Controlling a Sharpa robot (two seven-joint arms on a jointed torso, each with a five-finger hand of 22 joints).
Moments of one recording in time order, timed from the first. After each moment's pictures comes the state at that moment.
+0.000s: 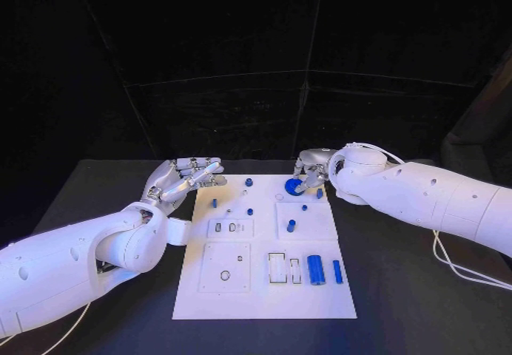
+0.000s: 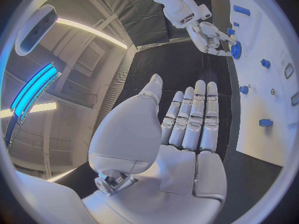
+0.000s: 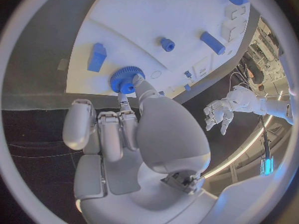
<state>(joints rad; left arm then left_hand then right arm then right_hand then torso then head) 1.12 -0.89 -0.01 1.57 -0.05 -0.33 0.57 1.37 -0.03 0.02 0.14 0.06 0.93 0.24 0.09 0.07 1.01 0.18 0.13 0.07 1.06 0.13 0.19 0.13 0.17 0.89 0.25 0.27 0.10 1.29 -0.57 -0.02 1.11 -1.52 -0.02 -0.19 1.40 0.01 0.10 0.05 0.16 0.92 0.16 0.20 0.07 1.47 0.07 1.49 1.31 1.46 -0.01 1.53 1.31 0.10 1.37 0.10 1.40 1.15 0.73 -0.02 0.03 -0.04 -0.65</state>
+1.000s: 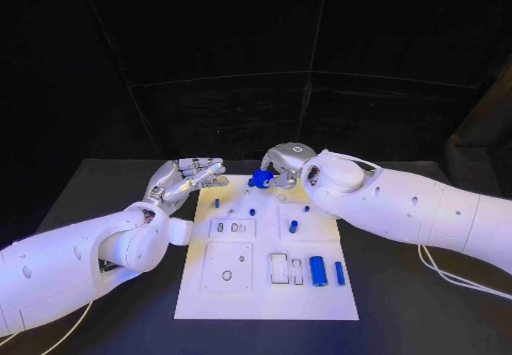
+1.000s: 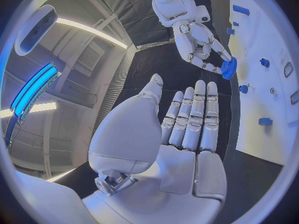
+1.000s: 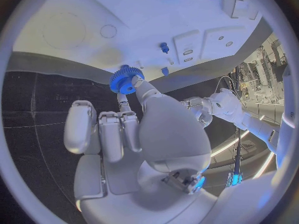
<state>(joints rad) 1.12 -0.89 -0.01 1.57 -0.05 -0.33 0.57 1.37 -0.03 0.02 0.13 0.06 0.93 0.24 0.09 0.07 1.01 0.18 0.13 0.07 1.06 0.13 0.19 0.13 0.17 0.89 0.25 0.27 0.10 1.28 -0.52 -0.02 1.28 -1.72 -0.26 -0.23 1.36 0.01 0.20 0.02 0.19 0.94 0.16 0.18 0.07 1.46 0.05 1.50 1.31 1.47 -0.02 1.53 1.31 0.08 1.39 0.08 1.42 1.19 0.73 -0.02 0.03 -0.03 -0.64</state>
